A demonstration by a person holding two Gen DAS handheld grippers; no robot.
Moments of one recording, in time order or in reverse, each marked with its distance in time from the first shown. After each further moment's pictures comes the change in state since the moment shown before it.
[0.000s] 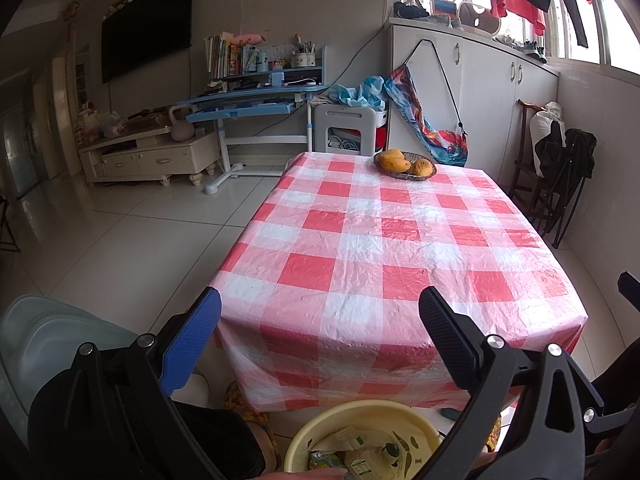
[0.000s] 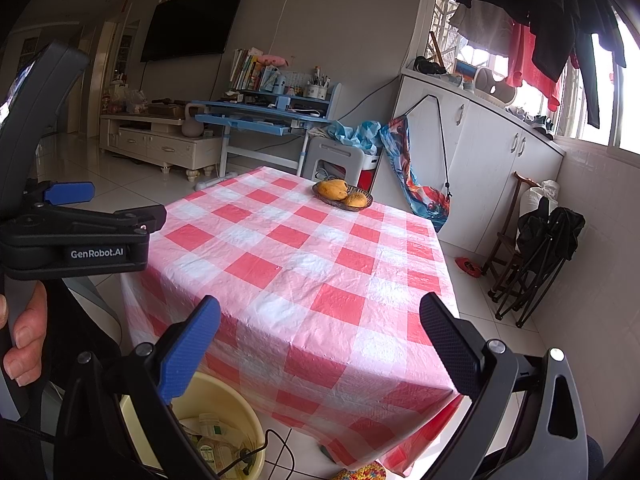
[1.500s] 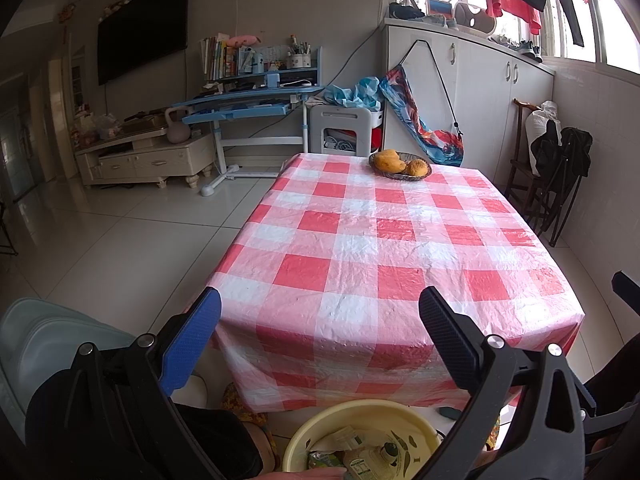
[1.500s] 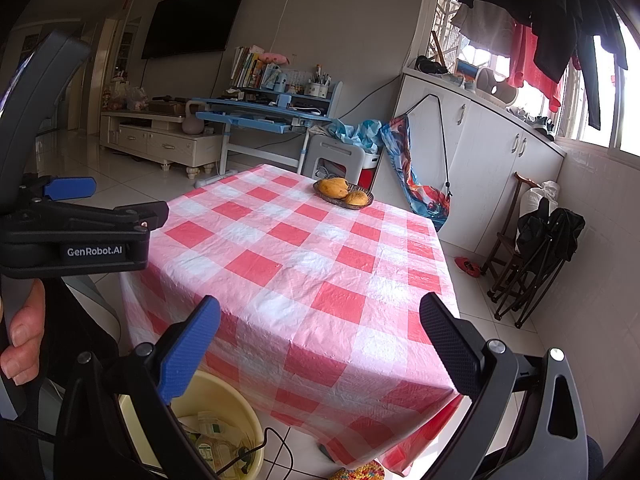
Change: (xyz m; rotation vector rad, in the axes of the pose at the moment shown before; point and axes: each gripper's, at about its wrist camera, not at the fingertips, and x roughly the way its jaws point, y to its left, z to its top) left arm 0.000 -0.005 -0.003 0.007 -0.004 -0.009; right arm 0.001 0.000 0.000 -0.004 0.001 -0.001
